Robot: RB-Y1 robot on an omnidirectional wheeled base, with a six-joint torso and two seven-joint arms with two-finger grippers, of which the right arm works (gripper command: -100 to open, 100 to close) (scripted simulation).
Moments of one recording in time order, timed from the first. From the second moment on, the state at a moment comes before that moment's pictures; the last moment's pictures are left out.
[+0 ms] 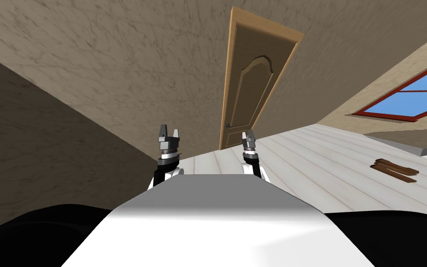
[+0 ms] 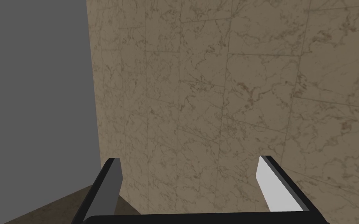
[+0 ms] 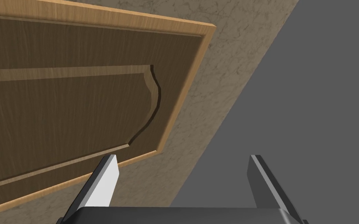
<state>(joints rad) 0.33 -0.05 -0.01 -1.96 0.10 -0.65 -0.04</state>
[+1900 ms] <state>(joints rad) 0.10 -0.14 -0.04 -1.45 0.18 -0.70 -0.16</state>
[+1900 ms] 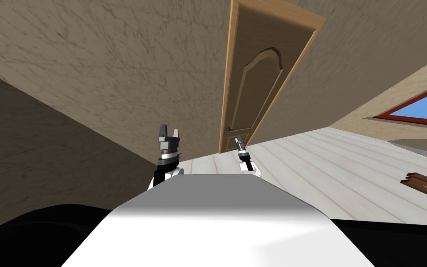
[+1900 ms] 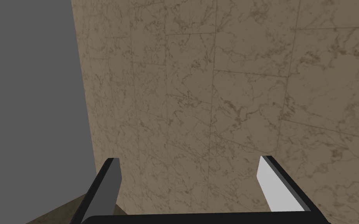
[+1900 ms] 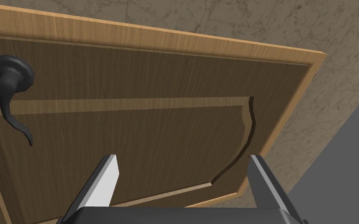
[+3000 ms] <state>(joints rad) -0.02 -0.18 -0.05 -1.15 0.22 -0.72 -0.23</state>
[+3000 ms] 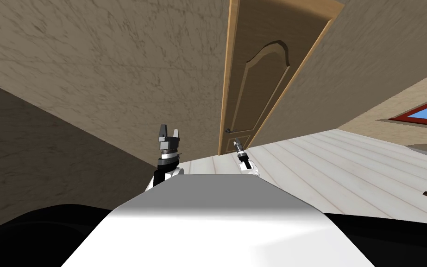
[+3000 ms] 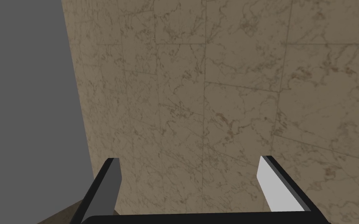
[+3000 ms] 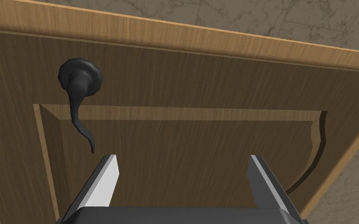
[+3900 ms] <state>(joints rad) -0.14 -0.21 -0.06 -0.89 0.26 -0.75 -0.29</state>
